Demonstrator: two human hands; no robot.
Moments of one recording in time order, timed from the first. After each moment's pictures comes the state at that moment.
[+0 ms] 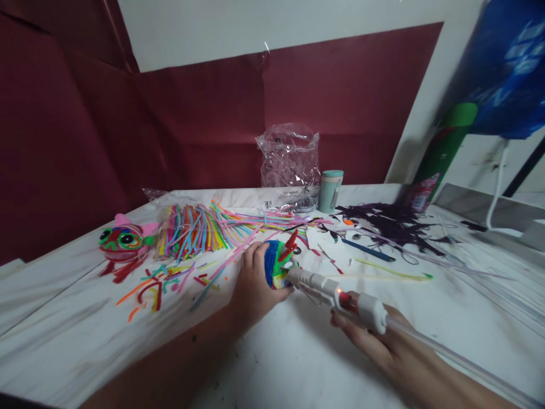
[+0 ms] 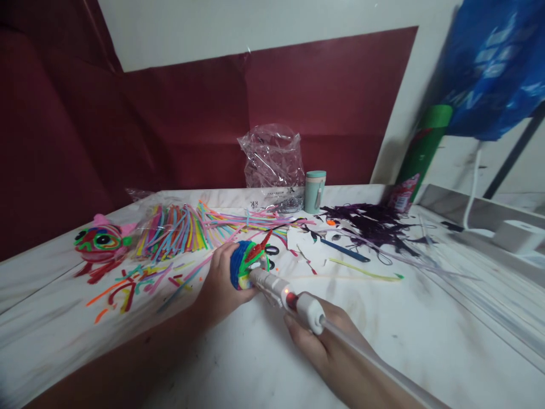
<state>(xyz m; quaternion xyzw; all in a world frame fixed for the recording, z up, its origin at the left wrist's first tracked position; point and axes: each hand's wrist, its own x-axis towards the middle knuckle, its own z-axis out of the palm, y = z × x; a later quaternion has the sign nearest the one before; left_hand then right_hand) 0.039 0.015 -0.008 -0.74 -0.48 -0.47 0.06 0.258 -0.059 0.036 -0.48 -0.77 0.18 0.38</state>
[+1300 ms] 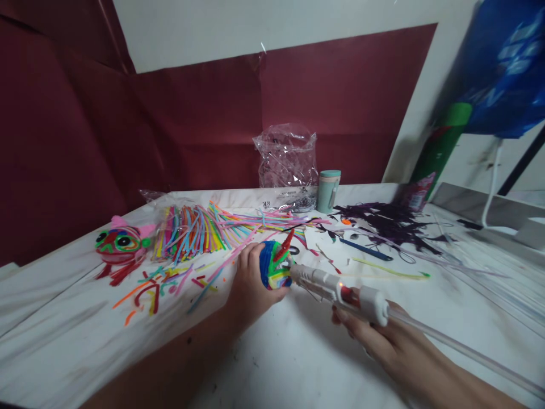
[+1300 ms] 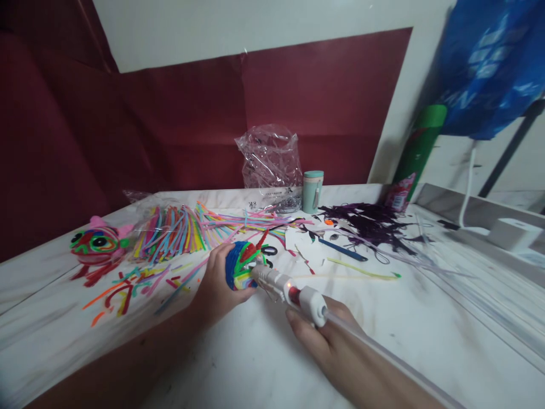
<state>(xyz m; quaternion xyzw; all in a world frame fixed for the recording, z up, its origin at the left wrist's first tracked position) 0.037 0.014 -0.006 -0.74 -0.47 -0.47 0.06 0.265 -0.053 0.039 -0.48 -0.78 0.17 0.37</state>
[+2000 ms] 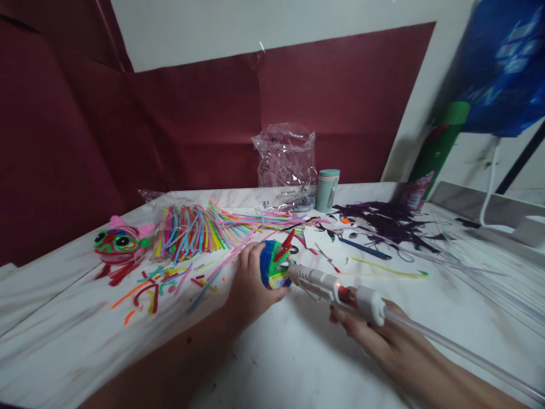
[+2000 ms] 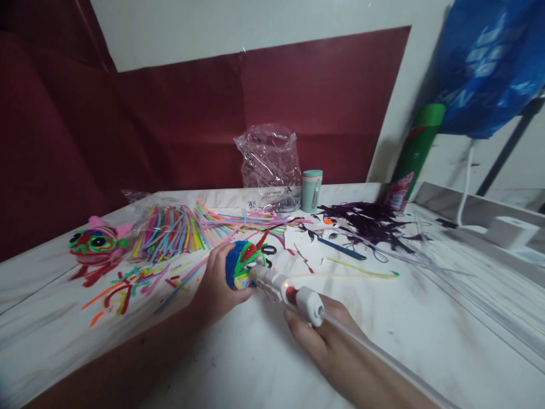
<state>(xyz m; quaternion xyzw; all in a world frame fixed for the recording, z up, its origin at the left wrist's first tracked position) 0.037 0.015 -0.006 -0.74 -0.47 -0.47 0.05 0.261 -0.054 0.043 -0.48 -0.78 0.19 0.36</state>
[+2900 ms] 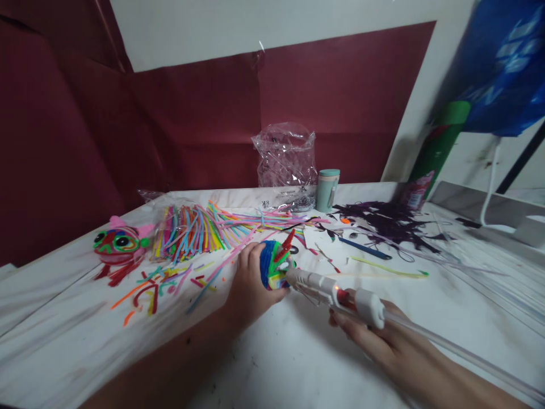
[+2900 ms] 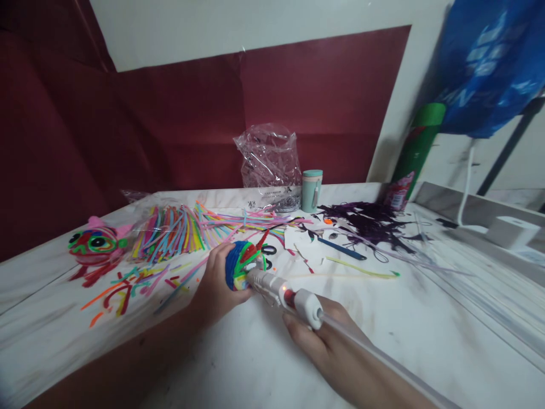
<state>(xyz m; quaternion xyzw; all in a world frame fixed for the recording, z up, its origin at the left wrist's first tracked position) 0.037 0.016 -0.007 -0.75 -0.47 -0.46 0.06 0.261 -0.057 0.045 -0.46 -0.78 0.21 0.37</state>
